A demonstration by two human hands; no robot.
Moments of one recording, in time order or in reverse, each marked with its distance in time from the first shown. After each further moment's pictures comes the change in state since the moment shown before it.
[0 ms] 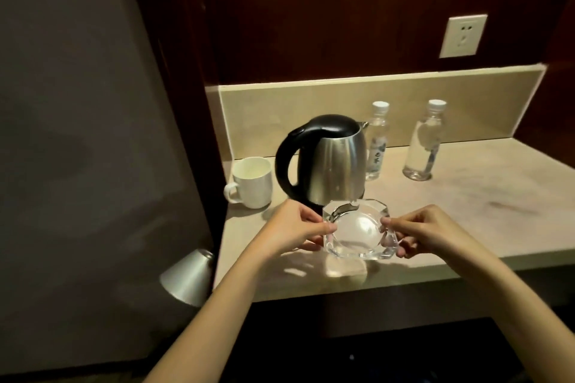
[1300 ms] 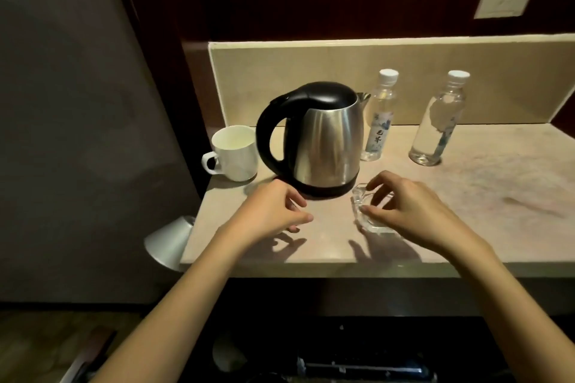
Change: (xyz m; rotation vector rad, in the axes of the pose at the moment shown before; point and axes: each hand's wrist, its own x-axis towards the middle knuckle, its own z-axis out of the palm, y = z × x) left_hand 0.008 -0.003 0.013 0.357 0.137 -0.045; right_hand 0.032 -0.004 -0.013 -0.825 0.008 -0.309
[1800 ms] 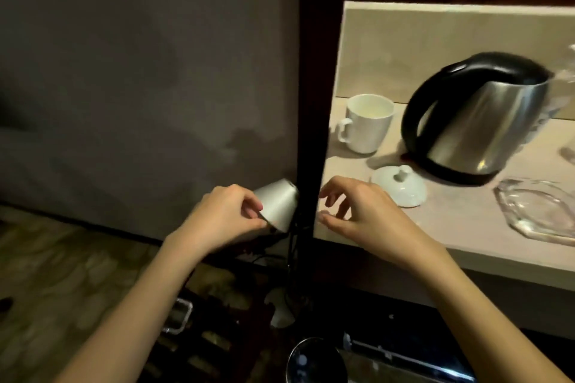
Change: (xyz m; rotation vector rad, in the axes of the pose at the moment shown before) left_hand -0.125 -0.181 -0.144 0.375 0.187 -0.240; right_hand 0.003 -0.191 0.147 0.060 -0.177 -0.426
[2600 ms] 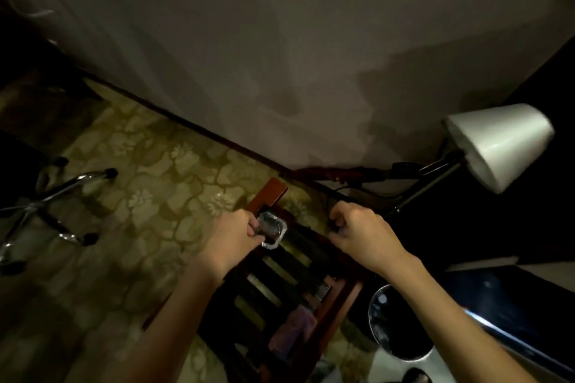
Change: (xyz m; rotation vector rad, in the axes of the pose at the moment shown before) left_hand -0.040 -0.350 0.117 -0.087 -0.175 -0.543; right_hand 0.098 -0.073 0.356 -0.072 -0.506 0.082
